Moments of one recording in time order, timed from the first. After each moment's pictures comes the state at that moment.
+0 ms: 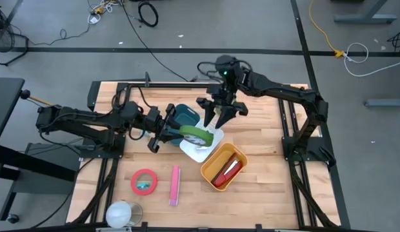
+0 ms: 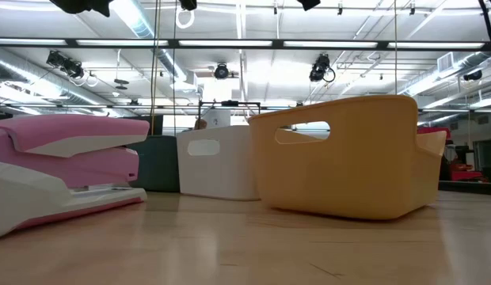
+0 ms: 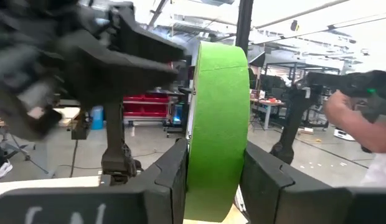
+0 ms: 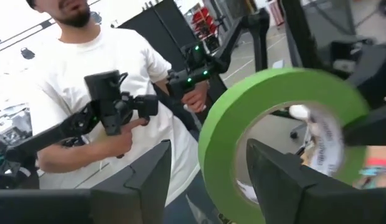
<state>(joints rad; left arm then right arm) 0.04 1.10 0.68 0.67 0.32 -0.17 -0.30 1.75 1.74 -0.27 -1.46 0.21</state>
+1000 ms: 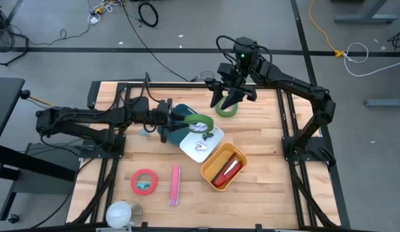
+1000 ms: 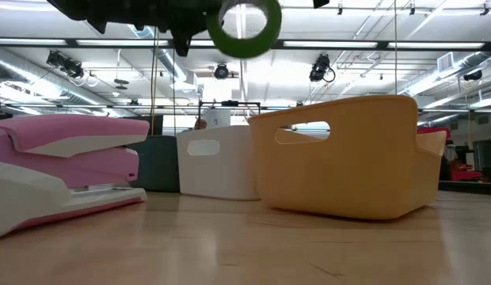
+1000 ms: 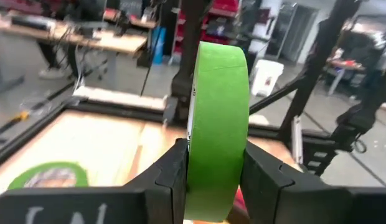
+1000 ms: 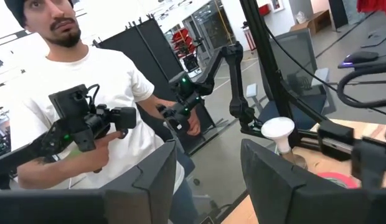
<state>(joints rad) 0.17 1.10 0.68 0.35 0.20 -0.18 -0.44 1.68 1.74 -0.13 -1.48 0.34</state>
